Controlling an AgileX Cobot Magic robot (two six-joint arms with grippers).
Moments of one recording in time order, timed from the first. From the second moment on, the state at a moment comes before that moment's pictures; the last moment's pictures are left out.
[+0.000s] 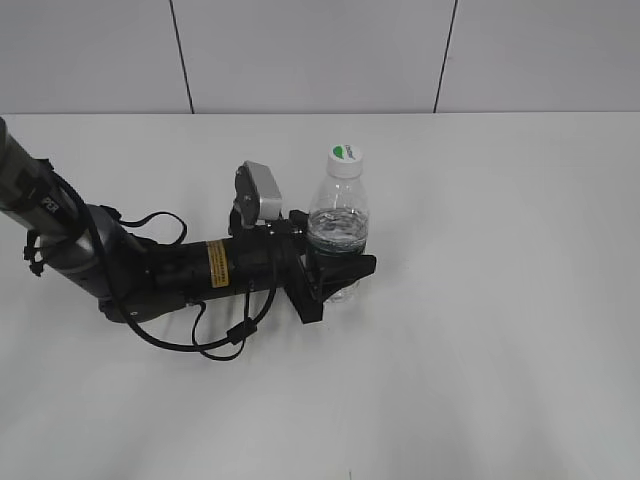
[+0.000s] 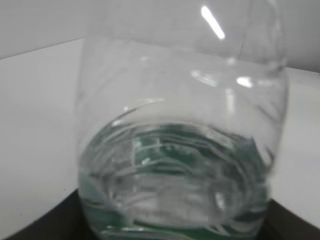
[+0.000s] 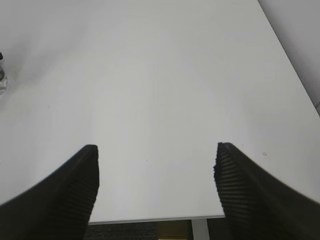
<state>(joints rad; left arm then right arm) -0.42 2.41 -1.10 0.95 -1.23 -0.38 0.04 -0.01 -0.52 0.00 1.09 -0.09</state>
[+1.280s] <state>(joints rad) -0.42 2.41 -1.10 0.94 -1.24 -0.38 0.03 1.08 -1.17 0.07 0.90 -0.20</state>
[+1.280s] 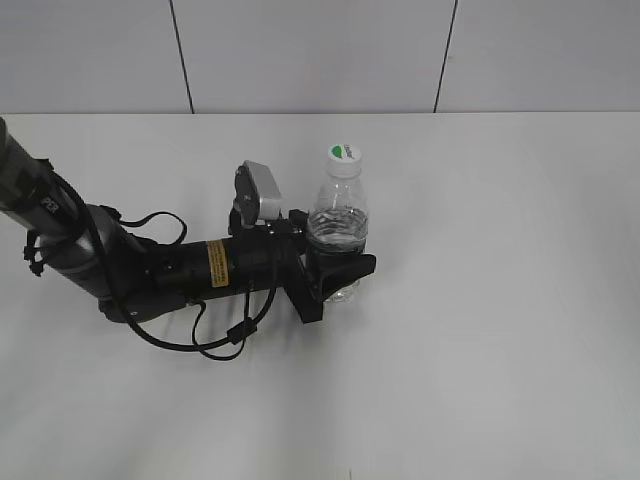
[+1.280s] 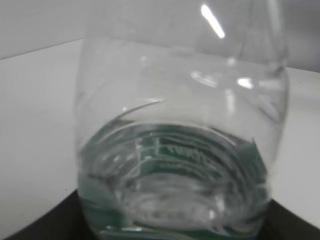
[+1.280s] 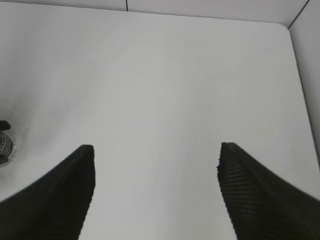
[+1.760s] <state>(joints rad) -0.42 2.41 -1.10 0.94 -1.24 -0.38 0.04 1.46 -1.46 0.16 1.02 -0.20</state>
